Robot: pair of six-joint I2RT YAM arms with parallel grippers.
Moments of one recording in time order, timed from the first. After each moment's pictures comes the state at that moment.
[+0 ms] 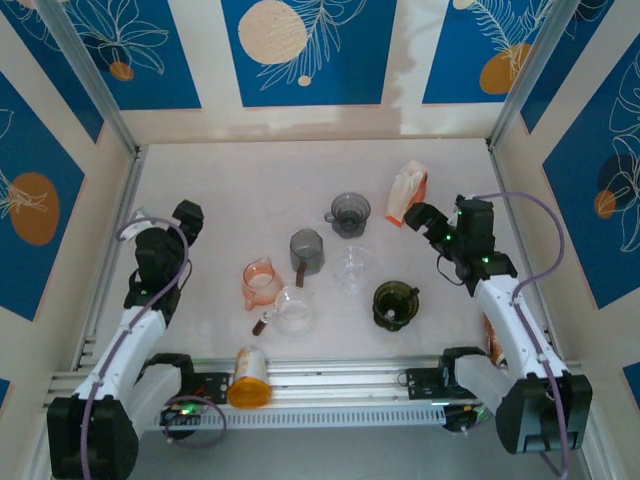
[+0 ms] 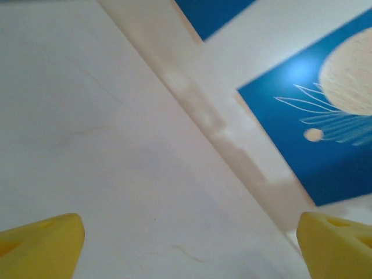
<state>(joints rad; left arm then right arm) -0.04 0.89 0.50 0.13 -0.03 -0.94 0.08 0.97 0.74 -0.39 -0.21 0.71</state>
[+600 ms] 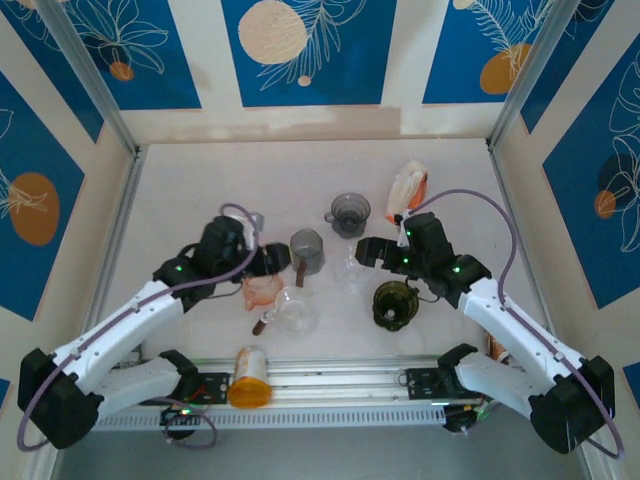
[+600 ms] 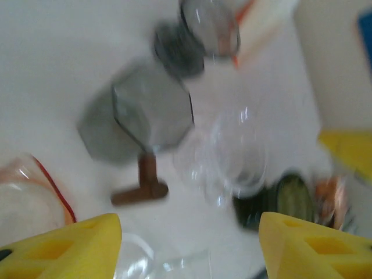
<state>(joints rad) -0.69 1.05 0.83 -0.48 0.18 -0.68 0.50 0.98 0.76 -0.54 -0.11 0.61</state>
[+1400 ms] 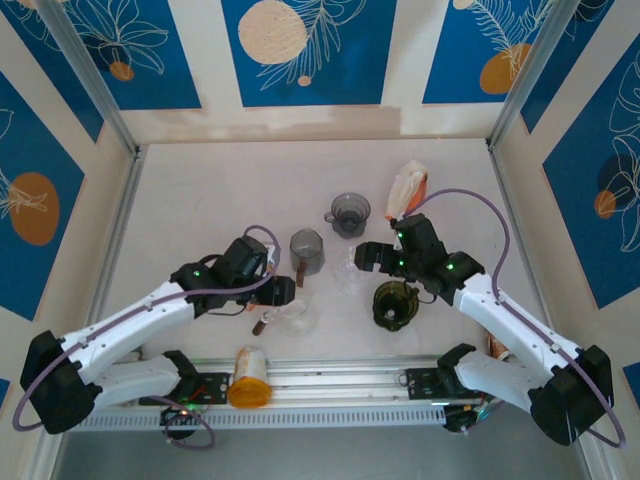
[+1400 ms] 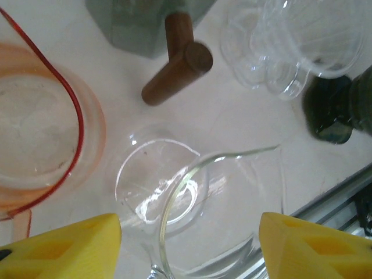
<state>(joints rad) -0.82 1.10 0.79 -0.66 0.13 -0.62 0.54 1.03 0.79 -0.60 -0.04 0.60</state>
